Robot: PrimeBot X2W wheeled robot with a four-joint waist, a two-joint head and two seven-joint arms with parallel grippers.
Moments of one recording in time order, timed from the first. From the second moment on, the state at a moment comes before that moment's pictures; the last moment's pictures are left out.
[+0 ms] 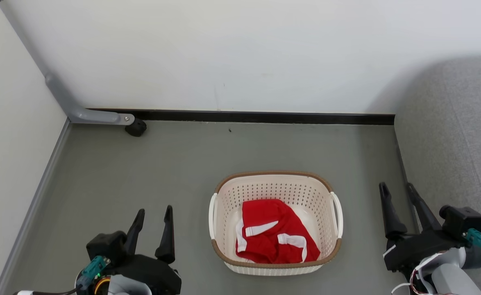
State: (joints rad) left arm -0.21 0.11 -0.33 0.50 -0.60 0.02 -0.24; right arm -0.26 -0.10 0.12 0.57 0.37 0.12 -0.26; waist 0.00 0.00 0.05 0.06
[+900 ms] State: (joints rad) left arm -0.14 0.13 -0.23 0.50 -0.60 0.04 -0.25; right arm -0.19 -0.10 0.15 0.48 0.31 0.12 -0.26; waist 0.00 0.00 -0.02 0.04
